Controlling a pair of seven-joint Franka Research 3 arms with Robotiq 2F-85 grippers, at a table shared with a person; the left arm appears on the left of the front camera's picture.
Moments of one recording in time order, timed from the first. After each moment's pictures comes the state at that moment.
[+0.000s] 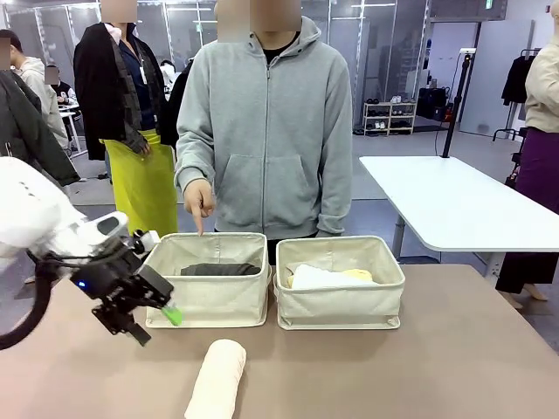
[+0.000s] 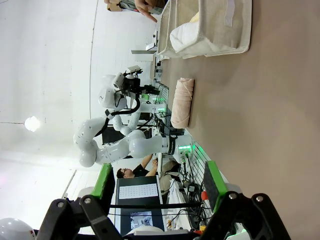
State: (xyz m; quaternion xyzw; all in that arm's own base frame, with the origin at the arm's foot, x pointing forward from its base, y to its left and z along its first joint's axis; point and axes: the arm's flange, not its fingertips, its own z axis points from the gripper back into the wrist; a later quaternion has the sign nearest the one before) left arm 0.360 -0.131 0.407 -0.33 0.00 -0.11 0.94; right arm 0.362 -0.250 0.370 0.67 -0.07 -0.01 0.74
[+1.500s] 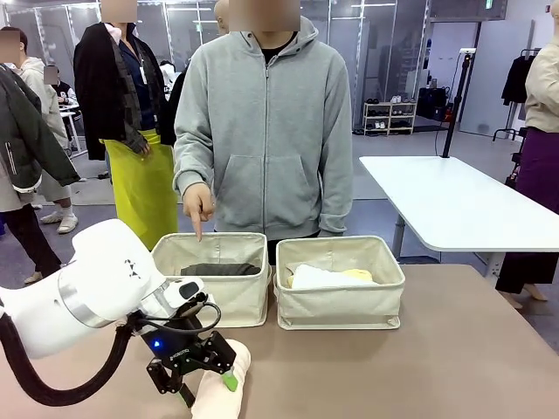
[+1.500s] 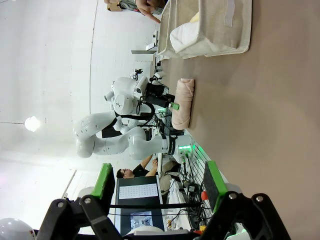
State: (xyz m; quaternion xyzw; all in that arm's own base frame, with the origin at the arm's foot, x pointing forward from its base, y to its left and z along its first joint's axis) left arm 0.349 -0.223 0.309 -0.26 0.06 -0.07 0.96; right arm 0.362 -0.250 0.370 0.67 -0.07 -0.01 0.74
